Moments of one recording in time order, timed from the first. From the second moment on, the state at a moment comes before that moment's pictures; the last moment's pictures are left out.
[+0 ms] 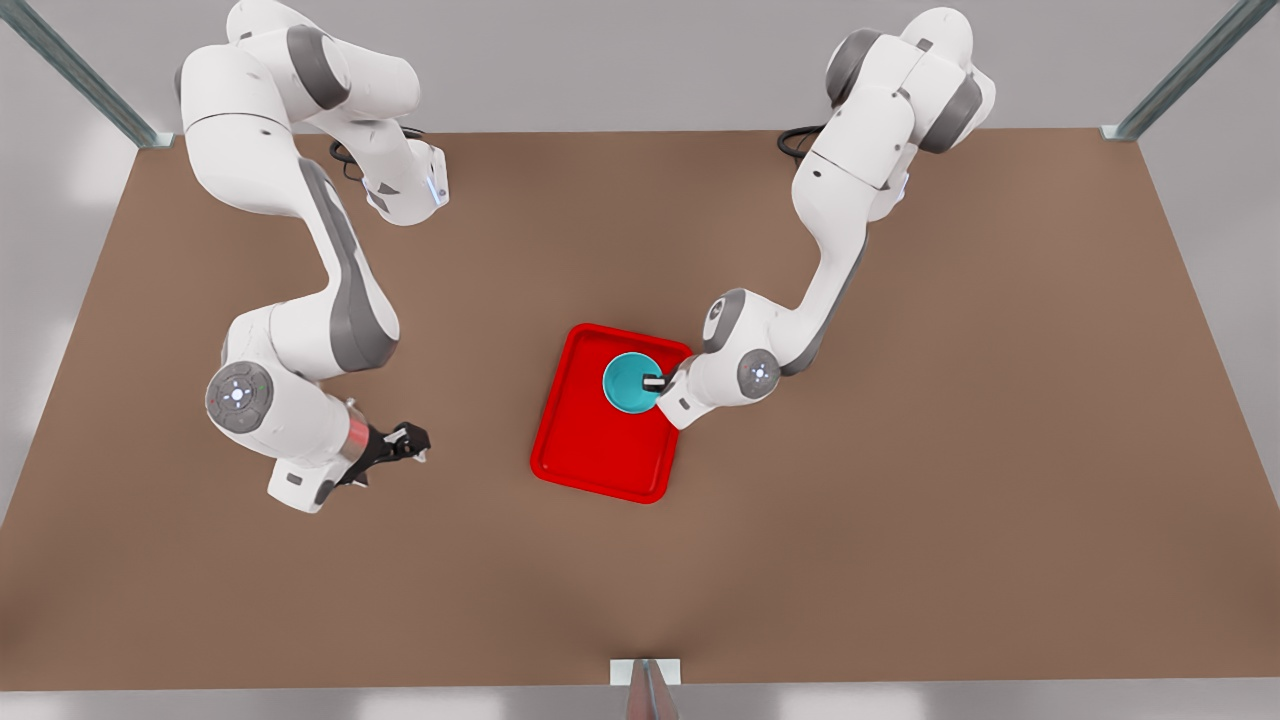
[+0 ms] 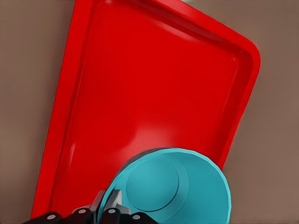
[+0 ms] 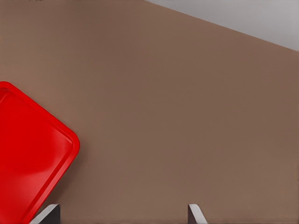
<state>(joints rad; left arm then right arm) -0.58 0.67 -0.08 -1.63 -0.59 2.24 -0.26 0.03 0.53 0.24 -1.30 -0.02 1.84 -0.14</state>
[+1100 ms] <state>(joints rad) -0.25 0.22 0.22 -1.47 -0.03 1.62 -0.02 -0.49 0.26 0.24 -2.12 -0.13 2.29 -0.06</state>
